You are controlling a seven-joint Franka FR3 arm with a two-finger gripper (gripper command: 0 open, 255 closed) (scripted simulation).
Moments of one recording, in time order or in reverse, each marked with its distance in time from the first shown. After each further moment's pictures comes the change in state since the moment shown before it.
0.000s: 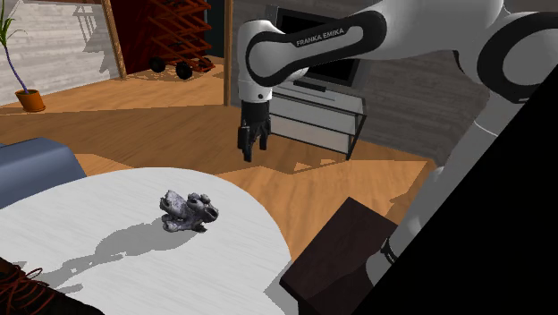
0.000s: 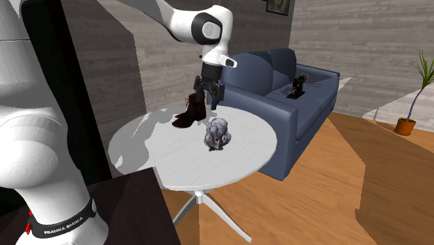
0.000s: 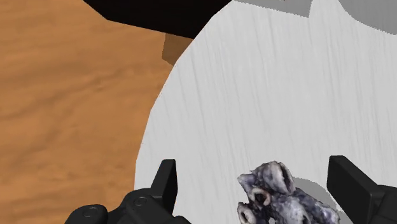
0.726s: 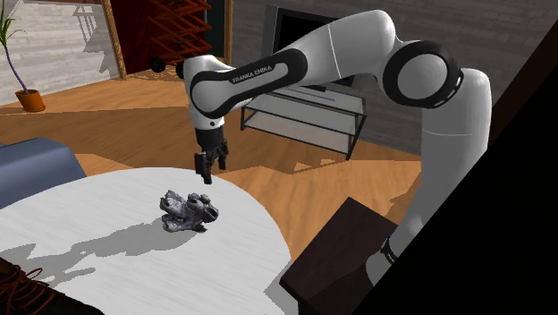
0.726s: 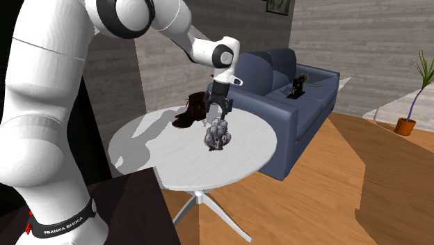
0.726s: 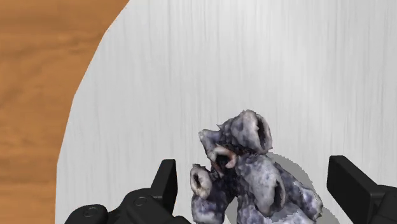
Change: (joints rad) arm 0.079 0.441 0.046 0.359 -0.083 0.039 -0.032
